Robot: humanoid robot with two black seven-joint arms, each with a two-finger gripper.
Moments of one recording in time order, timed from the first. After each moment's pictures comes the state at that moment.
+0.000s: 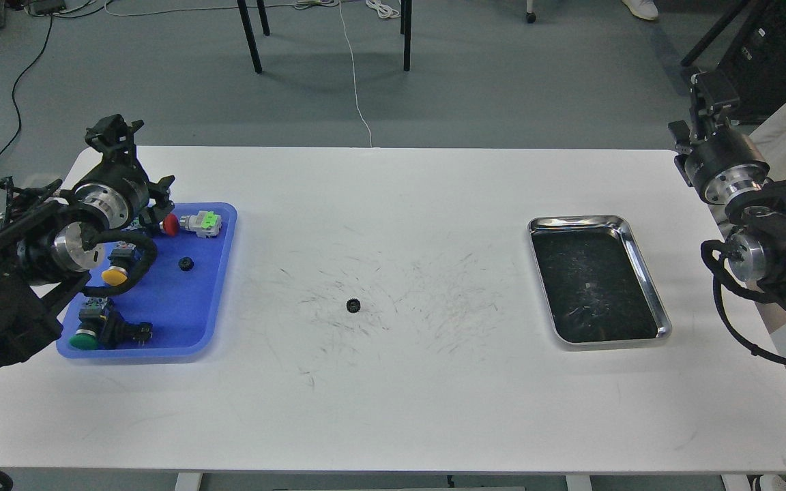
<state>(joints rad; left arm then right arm) -0.79 0.48 -0.56 -0.73 -0.08 0.03 -0.13 0.91 -0.58 0.20 0.78 -0.16 -0.18 0.49</state>
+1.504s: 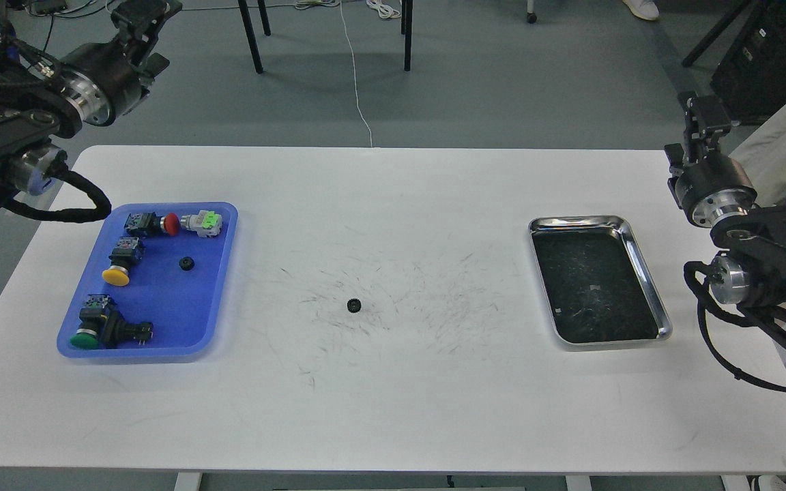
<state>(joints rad) -1.30 0.58 0.21 -0.75 0.12 0.04 -0.38 0.82 -0.57 0.25 0.88 -0.16 -0.30 0.49</state>
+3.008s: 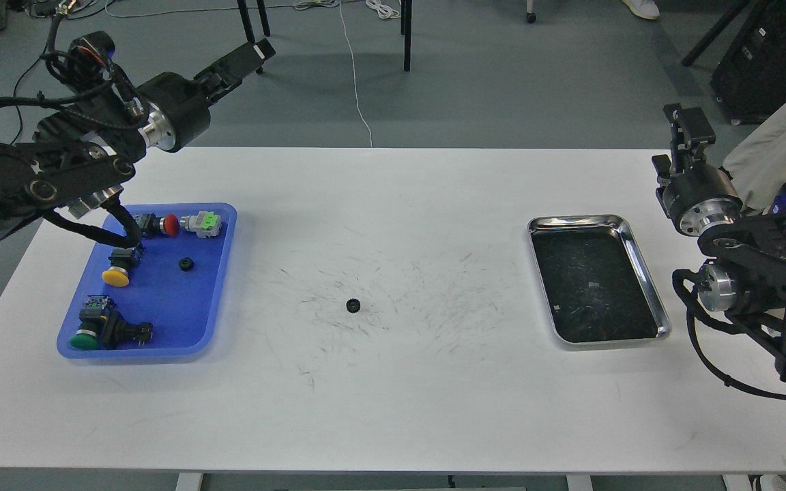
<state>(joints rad) -1.37 0.49 0.44 -0.87 0.43 0.15 -0.49 0.81 -0.55 0.25 0.87 -0.17 -0.31 0.49</state>
